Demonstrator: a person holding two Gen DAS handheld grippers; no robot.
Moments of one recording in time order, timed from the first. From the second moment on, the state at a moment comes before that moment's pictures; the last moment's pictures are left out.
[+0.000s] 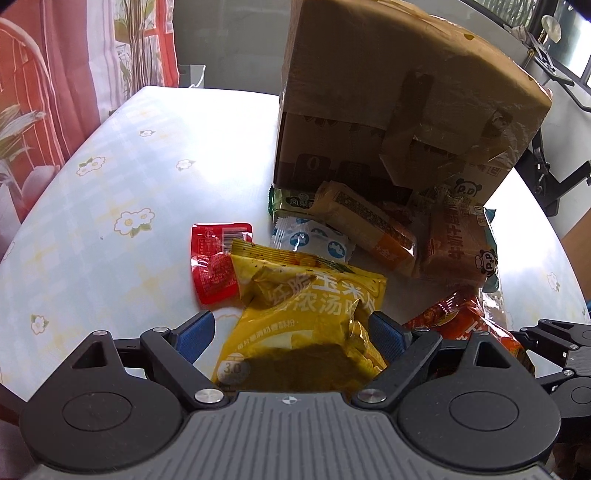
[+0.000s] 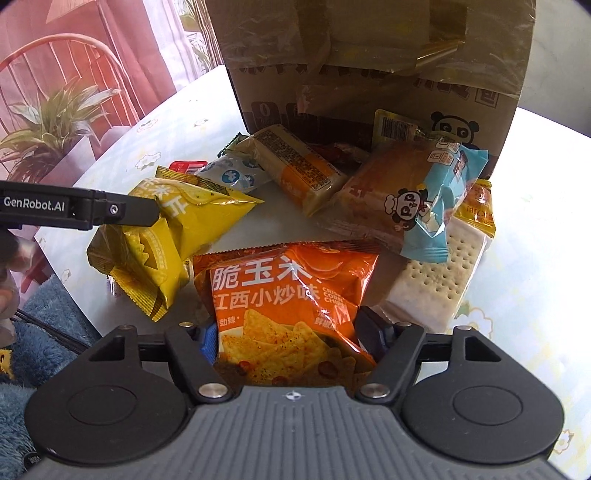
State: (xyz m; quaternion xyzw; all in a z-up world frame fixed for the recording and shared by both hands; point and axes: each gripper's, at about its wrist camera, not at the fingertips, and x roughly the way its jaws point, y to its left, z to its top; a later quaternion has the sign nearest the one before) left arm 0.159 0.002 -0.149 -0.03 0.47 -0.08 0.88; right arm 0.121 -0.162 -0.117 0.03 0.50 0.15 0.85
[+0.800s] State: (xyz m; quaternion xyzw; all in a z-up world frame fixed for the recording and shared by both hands) left arm 0.149 0.010 -0.102 -0.05 0.40 -0.10 0.91; right arm 0.117 -0.164 -0.091 0.03 0.46 0.16 0.87
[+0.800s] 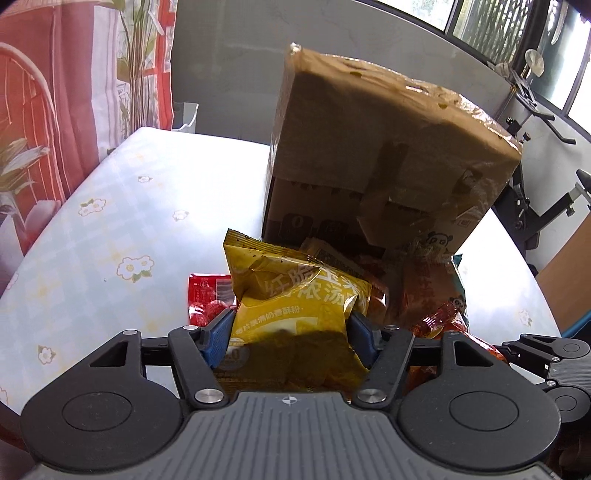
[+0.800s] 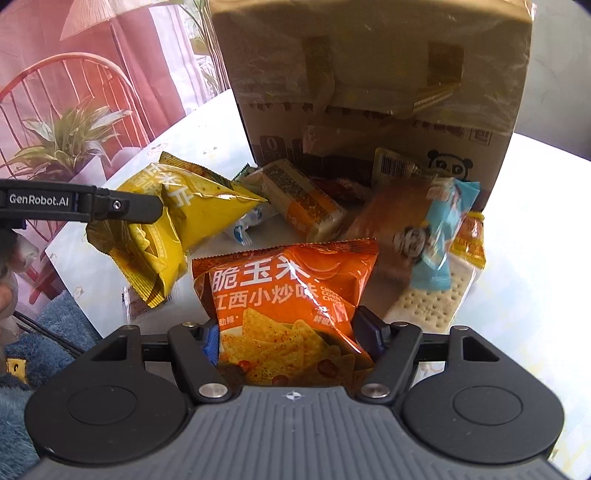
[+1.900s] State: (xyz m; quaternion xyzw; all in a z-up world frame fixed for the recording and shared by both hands) left arm 0.191 -0.020 0.037 -0.01 0.21 -0.12 0.97; right arm 0.157 -0.205 0.055 -0.05 0.25 0.13 0.96
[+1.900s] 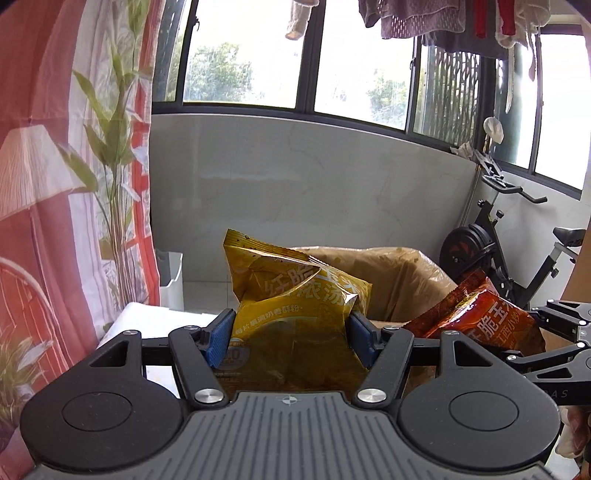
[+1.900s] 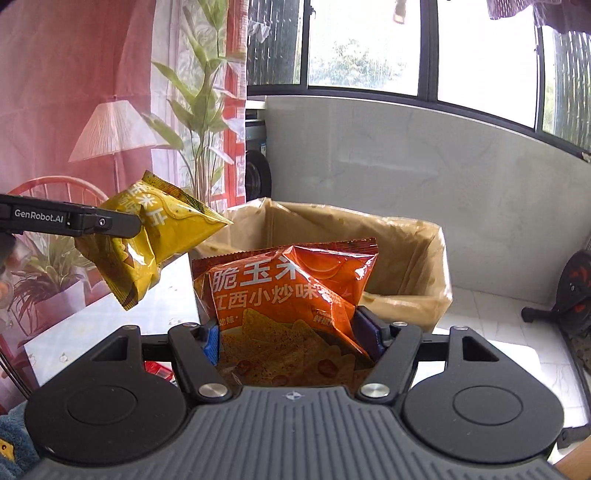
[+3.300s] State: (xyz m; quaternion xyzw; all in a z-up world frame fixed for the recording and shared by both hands) left arm 0.384 -0.101 -0.012 0.09 0.29 -0.12 0.94; right arm 0.359 -0.235 0.012 -0.03 0.38 0.03 0.92
